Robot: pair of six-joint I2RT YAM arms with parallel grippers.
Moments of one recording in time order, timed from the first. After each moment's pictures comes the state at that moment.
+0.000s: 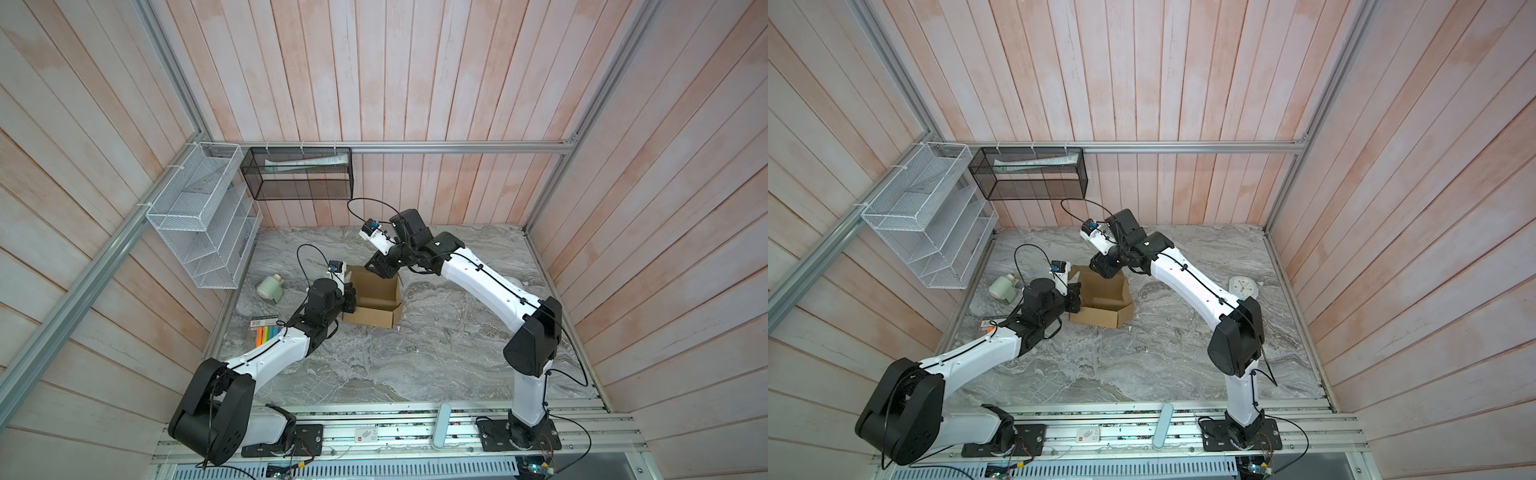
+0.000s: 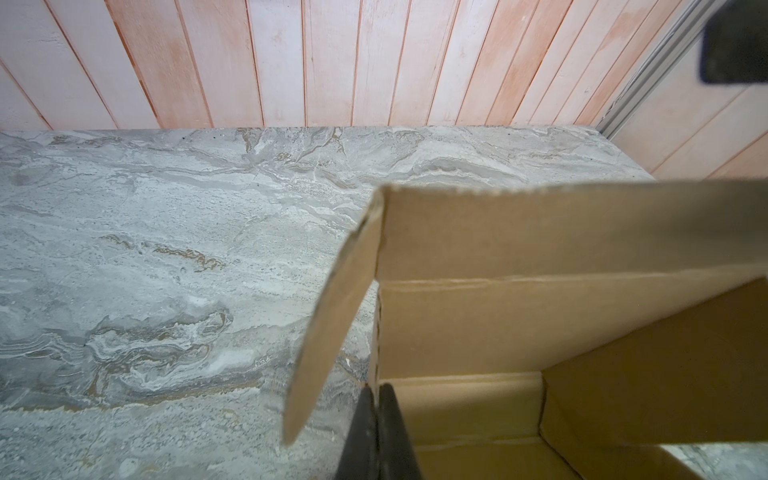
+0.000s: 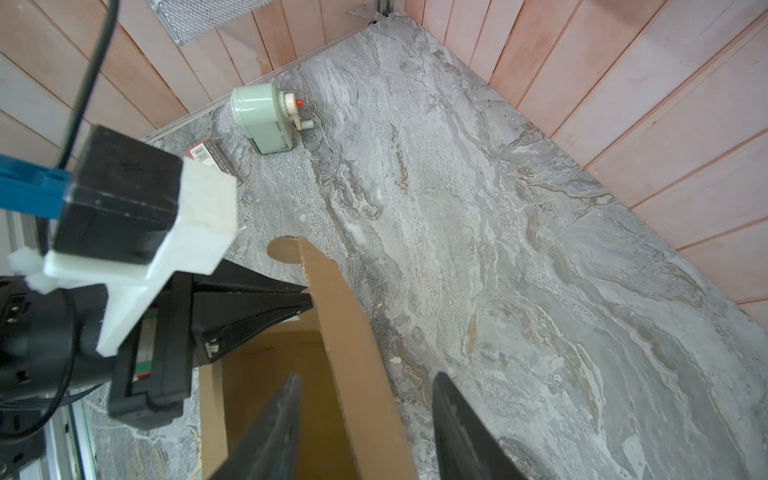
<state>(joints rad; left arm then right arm) -0.43 1.35 0.66 0.26 -0.04 -0.19 0.75 1.95 1.96 -0.75 -0.25 -0.16</state>
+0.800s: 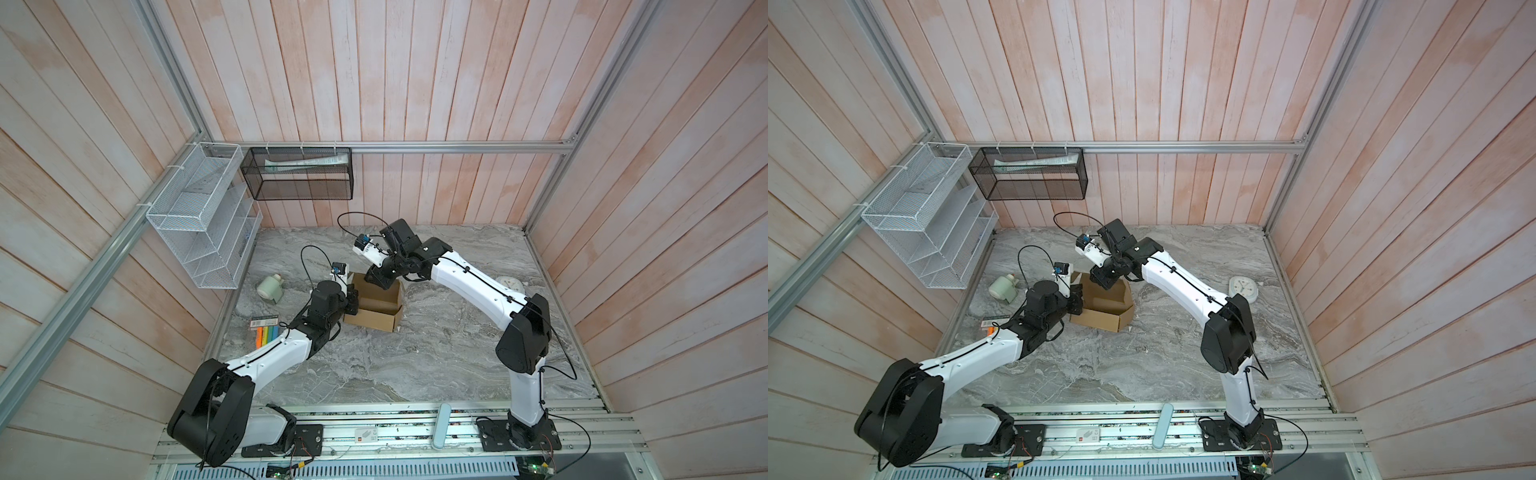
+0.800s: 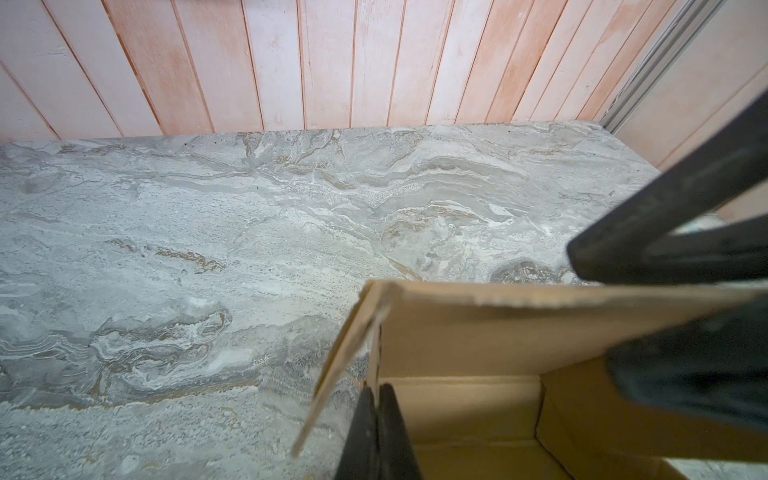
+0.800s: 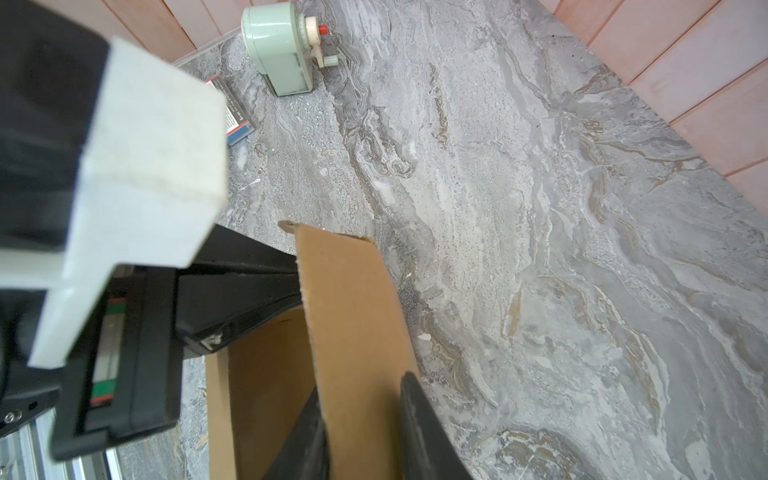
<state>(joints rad) -0.47 1.34 0.65 0.27 -0.09 -0.18 0.79 2.00 1.94 -0.80 -0.27 -0.19</state>
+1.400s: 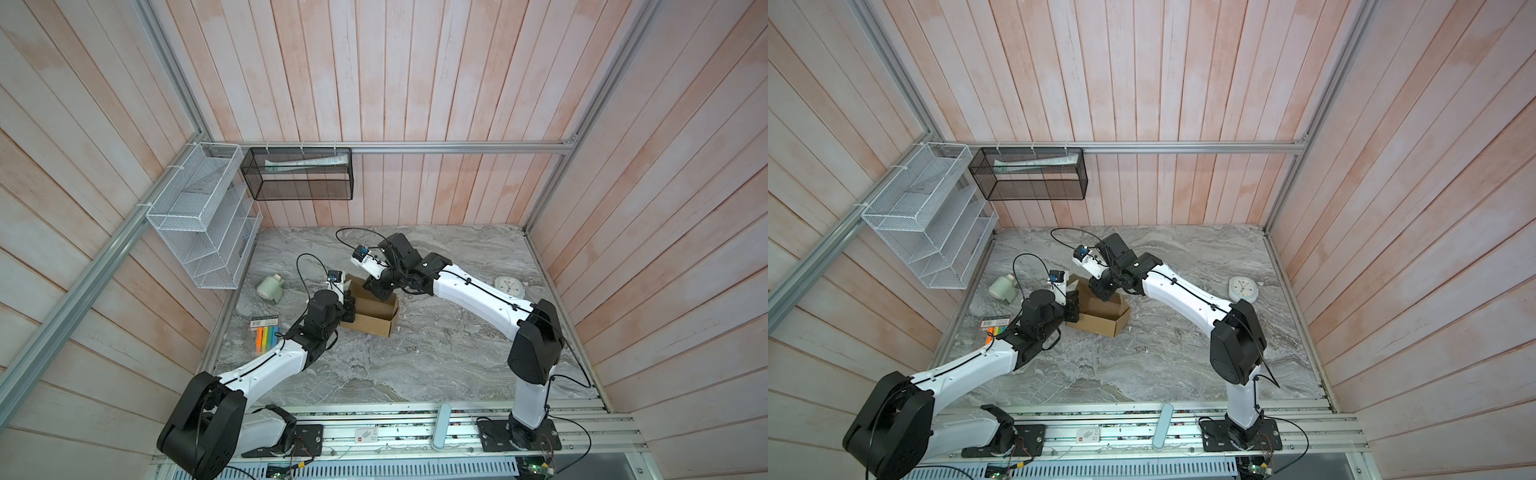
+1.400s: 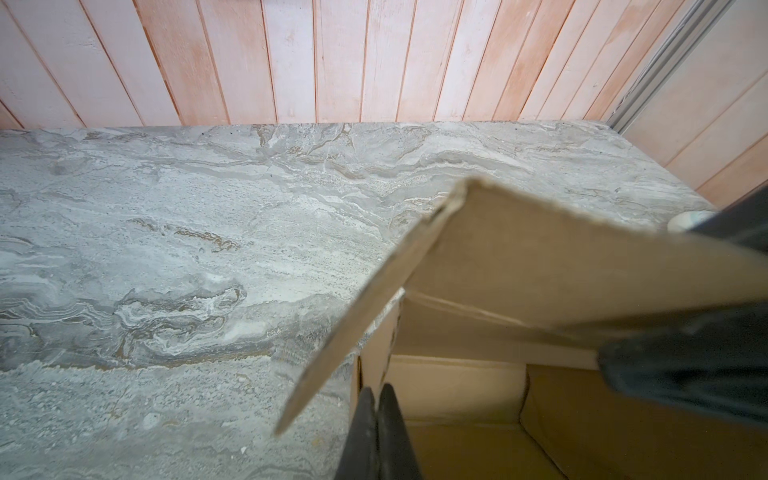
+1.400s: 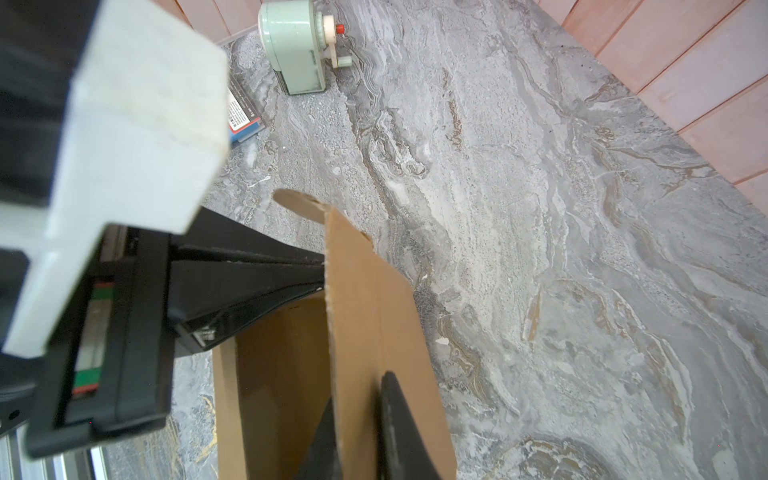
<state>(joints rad) -0.48 1.25 0.56 0.28 -0.13 -0.21 0.84 1.90 1.73 -0.63 -0.22 -0.16</state>
